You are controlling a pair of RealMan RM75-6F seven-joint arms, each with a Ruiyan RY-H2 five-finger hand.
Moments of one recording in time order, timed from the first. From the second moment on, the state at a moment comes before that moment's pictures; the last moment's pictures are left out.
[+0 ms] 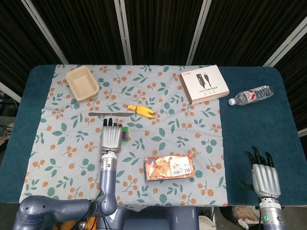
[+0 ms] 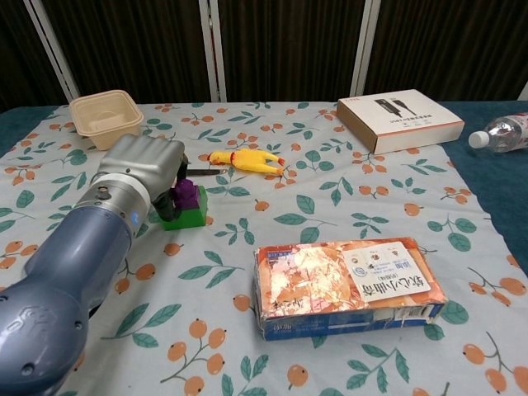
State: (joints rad) left arm -0.82 -2.05 -0.31 -1.30 0.69 1.45 1.14; right arm 0.09 -1.22 0.04 -1.91 -1.25 1.42 -0.46
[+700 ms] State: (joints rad) left arm -0.80 -2.02 -0.33 -1.32 0.72 1.44 1.15; right arm 0.10 -1.22 0.04 -1.91 -1.24 1.41 -0.47
